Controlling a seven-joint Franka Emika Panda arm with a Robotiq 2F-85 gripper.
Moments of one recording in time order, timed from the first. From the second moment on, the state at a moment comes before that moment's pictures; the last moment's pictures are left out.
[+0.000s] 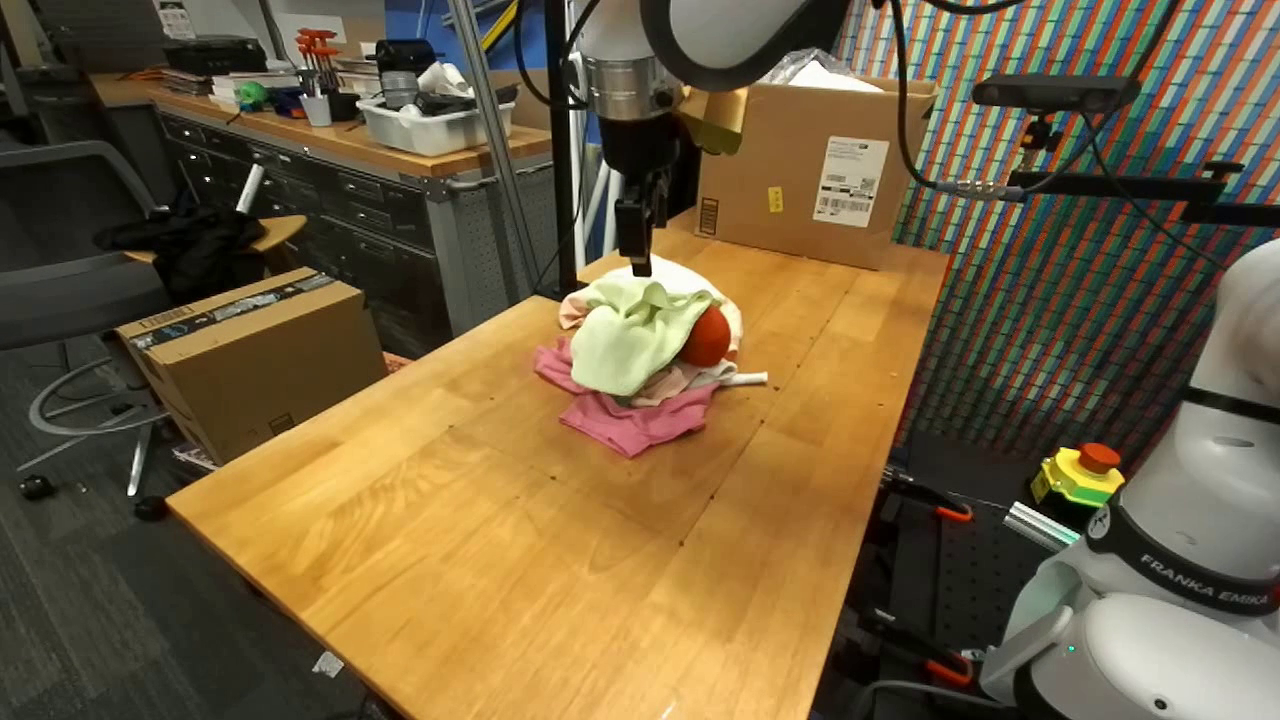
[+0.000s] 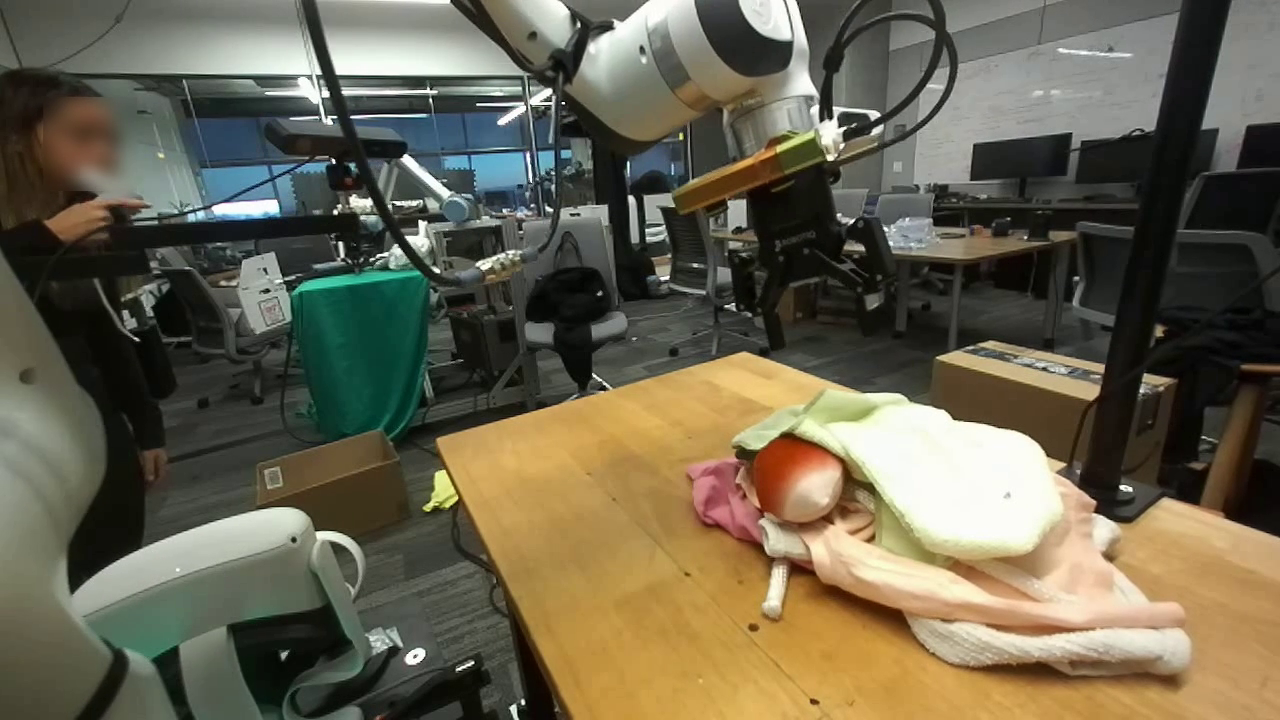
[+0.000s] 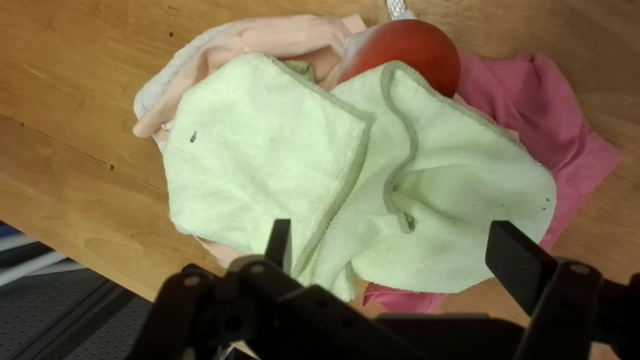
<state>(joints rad) 0.06 0.05 0.08 -1.99 -0.35 2.01 -0.02</state>
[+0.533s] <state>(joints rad) 0.06 0.12 0.08 -1.98 -0.37 2.01 -0.01</state>
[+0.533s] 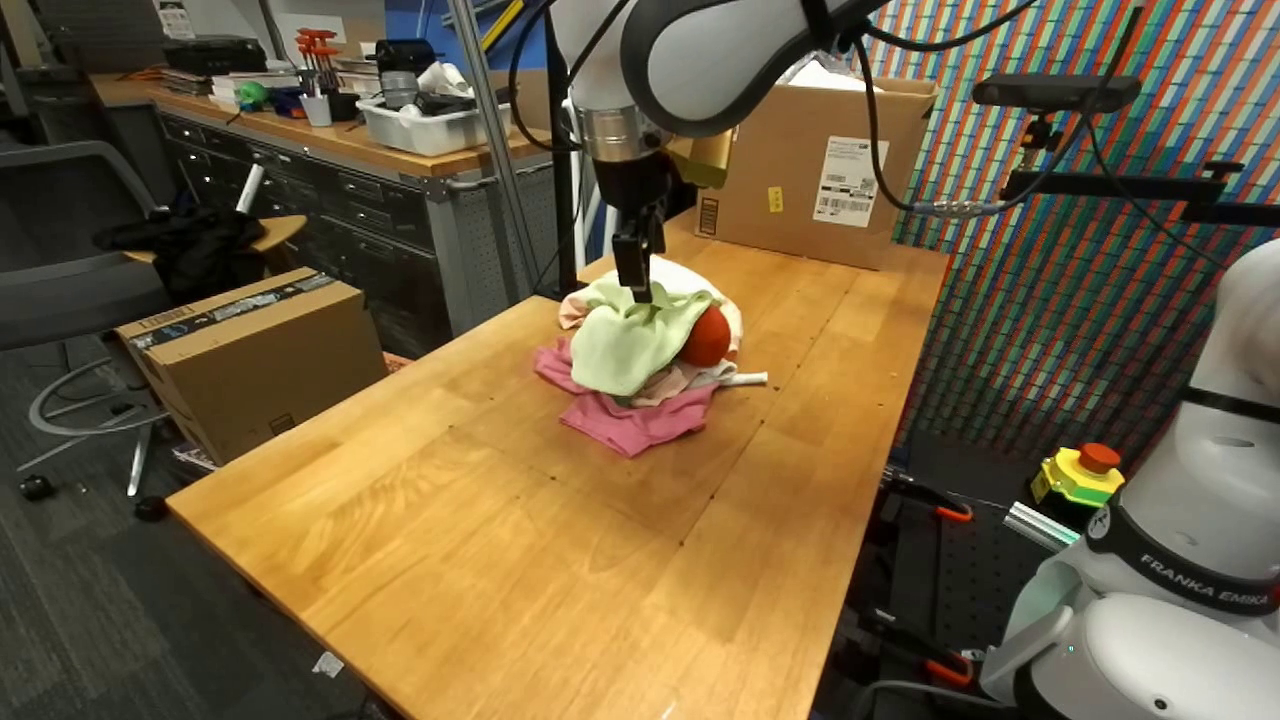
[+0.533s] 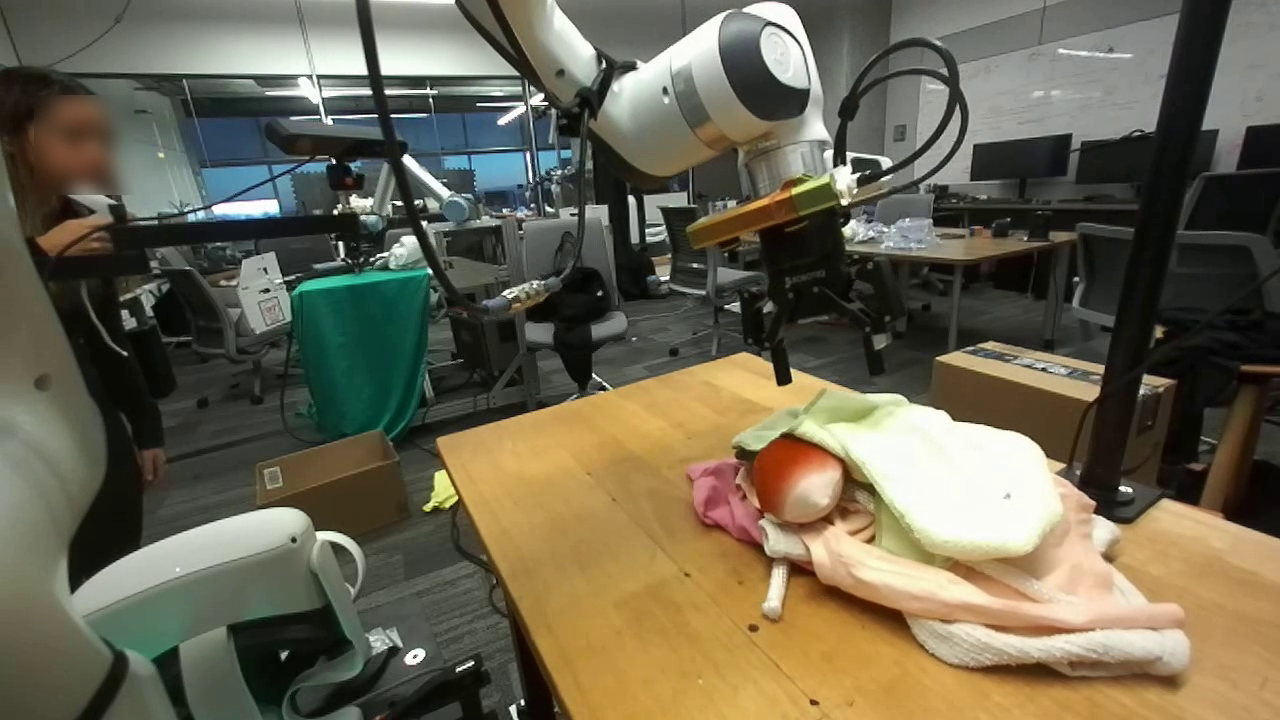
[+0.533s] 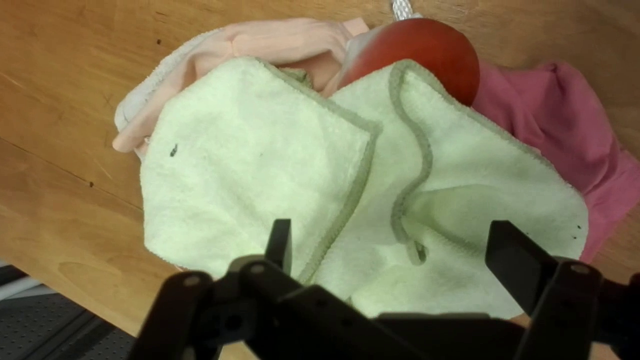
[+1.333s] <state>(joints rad) 0.06 0.19 0.05 -1.99 -0.49 2.07 0.03</state>
